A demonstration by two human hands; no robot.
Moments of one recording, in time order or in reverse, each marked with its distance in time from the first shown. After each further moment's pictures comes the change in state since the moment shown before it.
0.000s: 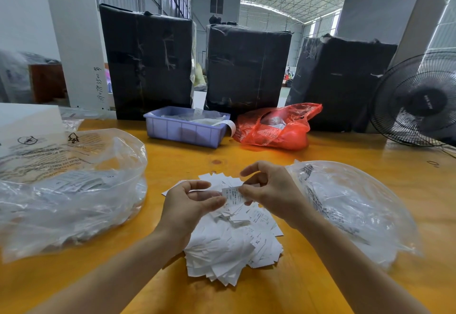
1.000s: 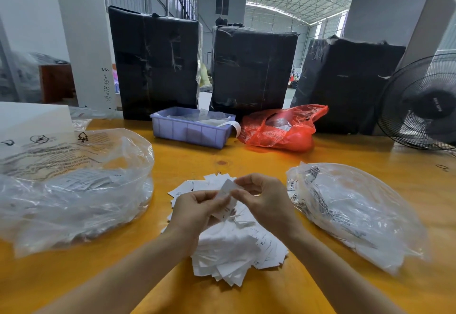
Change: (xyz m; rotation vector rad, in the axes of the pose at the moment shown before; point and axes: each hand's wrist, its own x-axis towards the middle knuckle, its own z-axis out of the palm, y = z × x) left_hand -0.005 -0.005 0.002 -0.036 -0.031 -0.104; right_hand -0.005 0.008 0.029 -0.093 0.123 -0.116
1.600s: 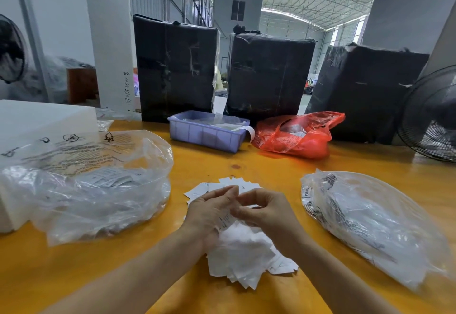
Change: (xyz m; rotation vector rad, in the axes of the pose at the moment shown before) left_hand -0.003 0.011 0.006 -0.387 0.088 -0.127; right_hand -0.009 -0.005 0.014 0.380 -0.206 0.216
